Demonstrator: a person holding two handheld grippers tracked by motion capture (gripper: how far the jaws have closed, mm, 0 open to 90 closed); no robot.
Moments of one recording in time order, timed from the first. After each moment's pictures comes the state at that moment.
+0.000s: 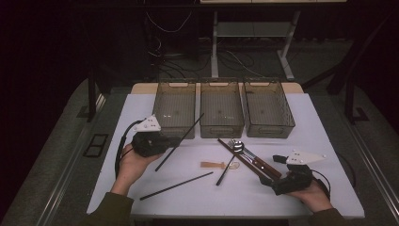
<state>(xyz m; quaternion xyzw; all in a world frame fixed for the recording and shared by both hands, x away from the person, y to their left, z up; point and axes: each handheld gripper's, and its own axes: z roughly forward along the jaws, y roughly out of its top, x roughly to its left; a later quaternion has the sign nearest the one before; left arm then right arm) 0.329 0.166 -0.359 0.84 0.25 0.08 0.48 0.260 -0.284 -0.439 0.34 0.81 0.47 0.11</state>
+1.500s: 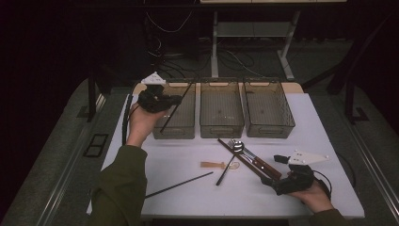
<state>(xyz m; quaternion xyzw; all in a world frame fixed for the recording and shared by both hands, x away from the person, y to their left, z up) 0.428 0.154 -0.305 0.81 0.32 0.15 0.46 0.258 -0.287 -0.437 0.34 0.80 0.48 0.11</state>
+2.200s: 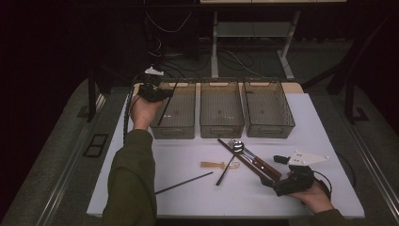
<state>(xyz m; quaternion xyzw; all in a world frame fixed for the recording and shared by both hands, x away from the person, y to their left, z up) 0.483 0.167 -0.333 0.80 0.42 0.17 0.39 0.256 -0.286 -0.436 0.34 0.80 0.48 0.11</state>
